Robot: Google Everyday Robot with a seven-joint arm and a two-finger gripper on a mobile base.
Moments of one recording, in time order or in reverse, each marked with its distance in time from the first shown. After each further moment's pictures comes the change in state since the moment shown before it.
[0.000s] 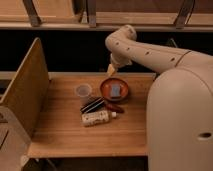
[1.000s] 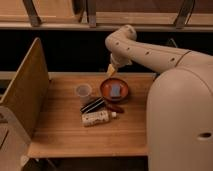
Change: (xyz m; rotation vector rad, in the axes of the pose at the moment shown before) arm 0.000 0.000 0.000 0.000 0.000 0.000
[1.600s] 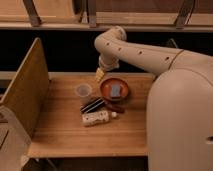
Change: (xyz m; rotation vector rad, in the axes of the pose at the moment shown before) arm -0.011 0.088 -0.014 -0.152 -0.004 -0.172
